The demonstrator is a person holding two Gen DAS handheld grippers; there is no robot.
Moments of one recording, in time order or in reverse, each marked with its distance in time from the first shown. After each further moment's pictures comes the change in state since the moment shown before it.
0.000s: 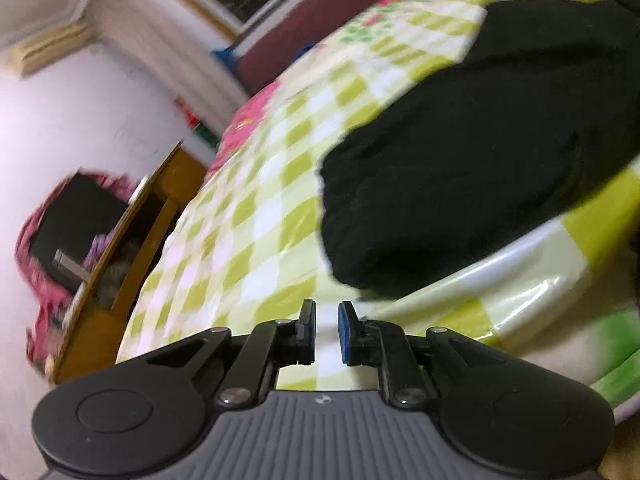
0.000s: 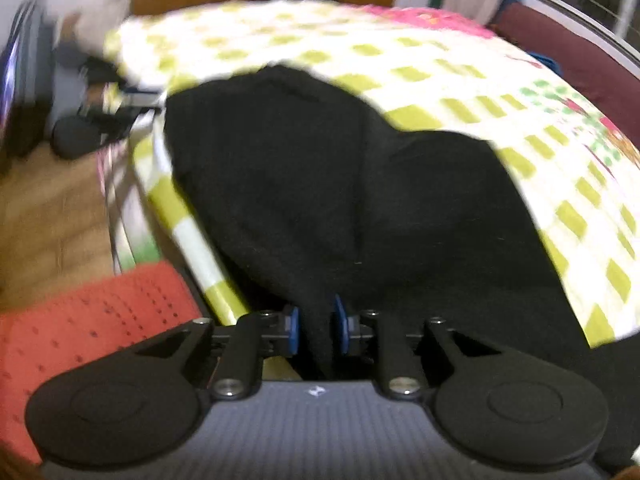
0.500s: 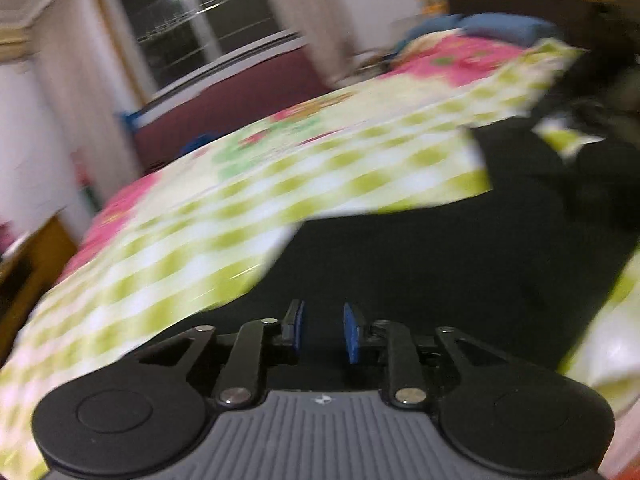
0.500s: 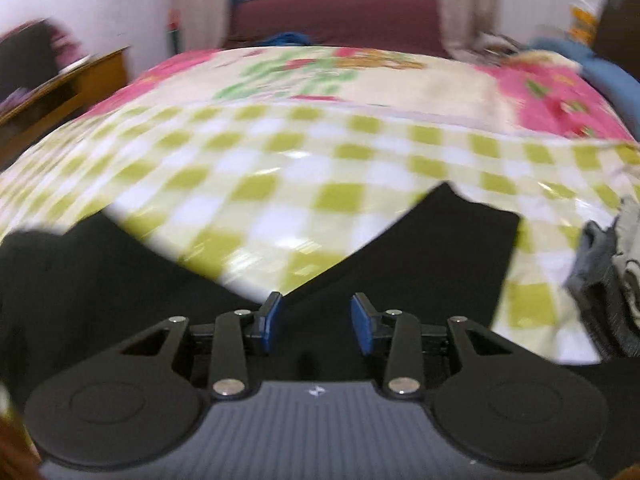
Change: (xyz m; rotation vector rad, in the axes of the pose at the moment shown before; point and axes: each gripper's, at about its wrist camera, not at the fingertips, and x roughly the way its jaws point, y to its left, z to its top) left arm -0.040 -0.125 0.165 -0.075 -0.293 -0.464; right arm -0.045 -0.238 -0.041 0.626 -0.090 -0.420
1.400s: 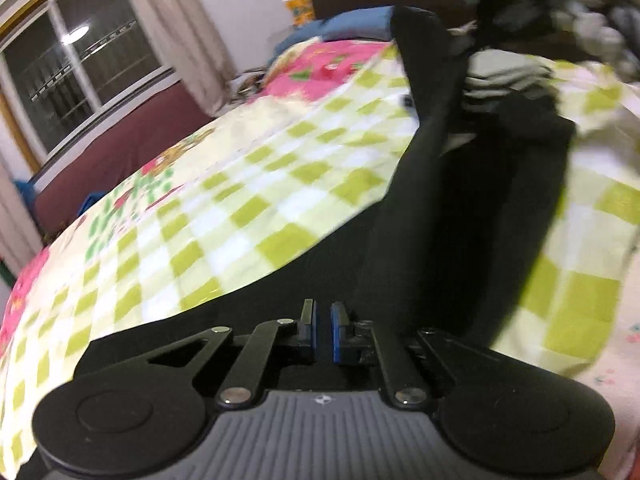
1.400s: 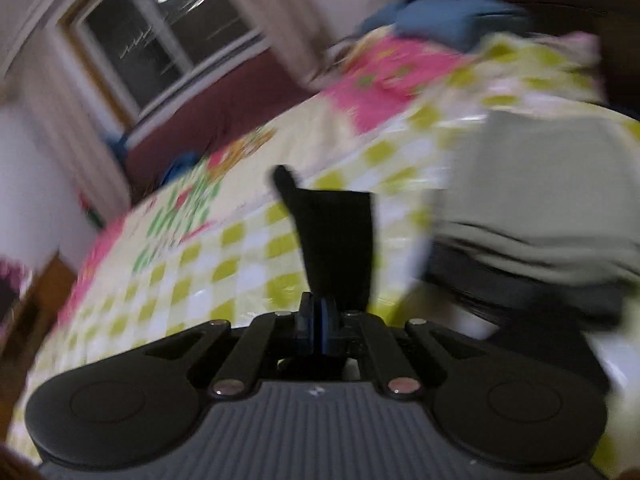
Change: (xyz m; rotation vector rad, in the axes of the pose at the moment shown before) left arm 0.024 -0.138 0.053 0.220 -0.029 -0.223; right arm -0.146 -0.182 -0.092 0.620 -0.244 -0.011
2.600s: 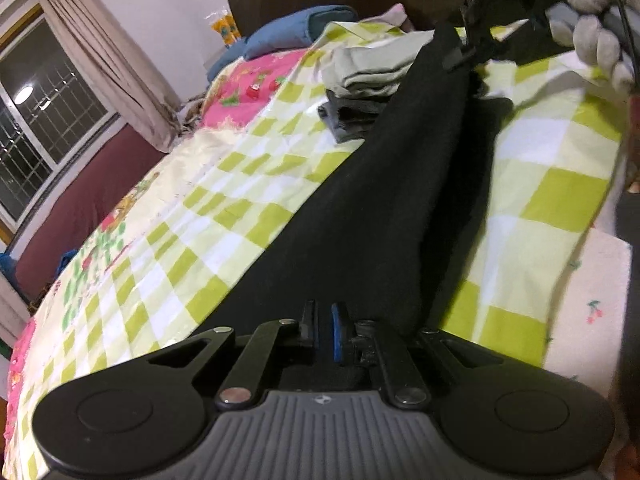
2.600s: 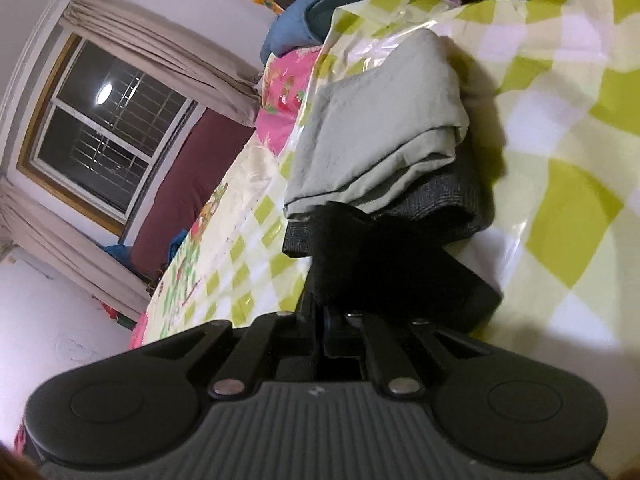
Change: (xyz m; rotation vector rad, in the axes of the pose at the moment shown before) left arm 0.011 -0.069 0.032 0.193 -0.002 -0.057; right arm -0.015 -0.112 -0.035 0.343 -0.009 0.071
